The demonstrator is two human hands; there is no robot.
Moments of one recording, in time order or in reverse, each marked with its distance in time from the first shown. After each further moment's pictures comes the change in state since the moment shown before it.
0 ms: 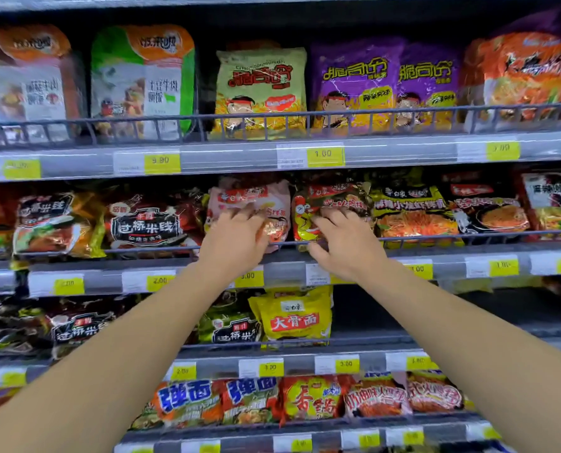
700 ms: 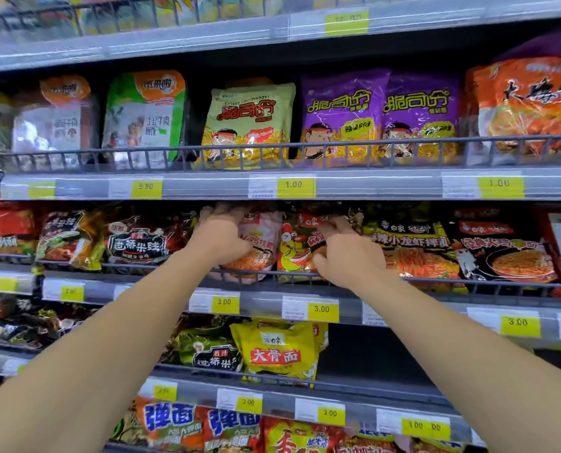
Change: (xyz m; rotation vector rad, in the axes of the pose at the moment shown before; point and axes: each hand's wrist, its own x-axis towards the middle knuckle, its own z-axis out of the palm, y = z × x) left_hand 0.056 0.008 -0.020 0.015 -0.163 -0.383; right_hand 0.032 0.050 -0.016 0.085 -0.029 0.023
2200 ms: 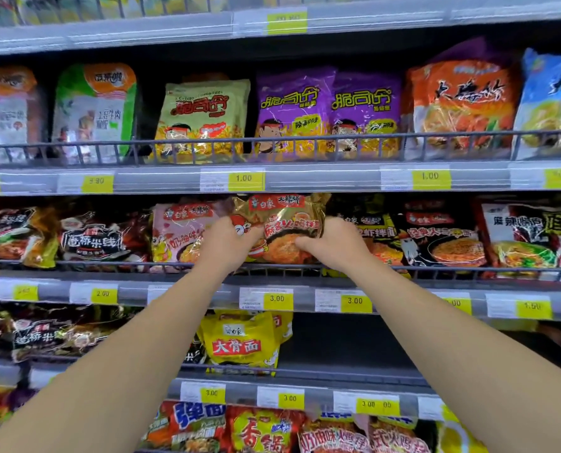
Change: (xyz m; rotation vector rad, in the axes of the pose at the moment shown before) left_hand -0.049 0.096 0.015 -0.583 0.163 -0.154; right_hand -0.004 0.058 -0.008 0.473 0.039 0.086
